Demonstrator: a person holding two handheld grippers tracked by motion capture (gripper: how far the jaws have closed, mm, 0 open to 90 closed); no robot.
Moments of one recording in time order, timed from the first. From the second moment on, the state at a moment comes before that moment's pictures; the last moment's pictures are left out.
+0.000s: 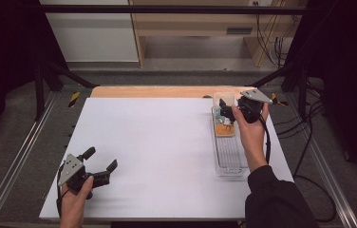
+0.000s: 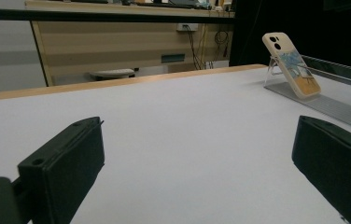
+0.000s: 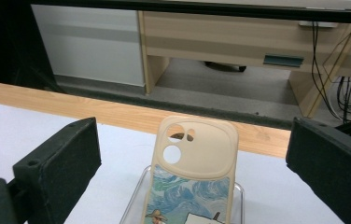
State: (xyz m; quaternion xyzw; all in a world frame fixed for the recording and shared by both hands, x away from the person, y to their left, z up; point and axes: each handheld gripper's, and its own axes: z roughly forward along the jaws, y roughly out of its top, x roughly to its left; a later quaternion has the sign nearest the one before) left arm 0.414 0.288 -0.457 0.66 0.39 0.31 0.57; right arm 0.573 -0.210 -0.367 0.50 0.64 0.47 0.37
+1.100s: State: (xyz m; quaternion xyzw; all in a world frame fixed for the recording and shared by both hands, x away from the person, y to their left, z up) left arm 0.411 0.287 -0.456 0.66 0.37 0.31 0.57; right arm 0.520 -0.239 -0.359 0.40 0.64 0.55 0.34
